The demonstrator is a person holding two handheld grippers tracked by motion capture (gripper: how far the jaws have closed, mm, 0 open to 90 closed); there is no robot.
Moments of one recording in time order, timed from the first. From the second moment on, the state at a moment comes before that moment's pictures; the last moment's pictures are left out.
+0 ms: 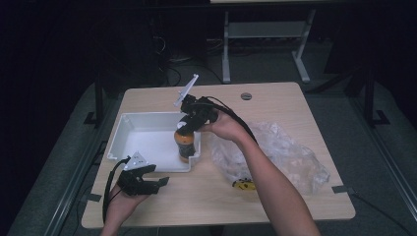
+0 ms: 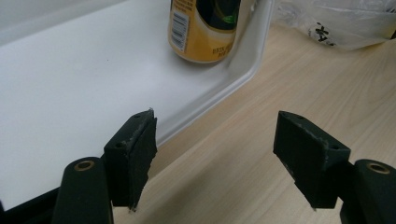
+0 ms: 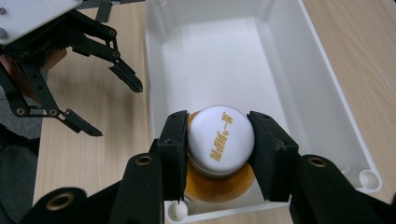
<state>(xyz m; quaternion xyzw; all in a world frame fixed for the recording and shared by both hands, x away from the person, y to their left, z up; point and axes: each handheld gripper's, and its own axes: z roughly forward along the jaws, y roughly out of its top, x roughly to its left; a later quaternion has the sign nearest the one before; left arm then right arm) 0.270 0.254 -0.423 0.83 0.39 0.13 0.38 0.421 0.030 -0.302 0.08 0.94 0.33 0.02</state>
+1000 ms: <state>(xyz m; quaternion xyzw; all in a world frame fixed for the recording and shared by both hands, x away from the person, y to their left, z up) 0.271 0.256 -0.423 0.83 0.39 0.13 0.38 0.421 0.029 -0.319 0.09 0.94 0.33 0.01</state>
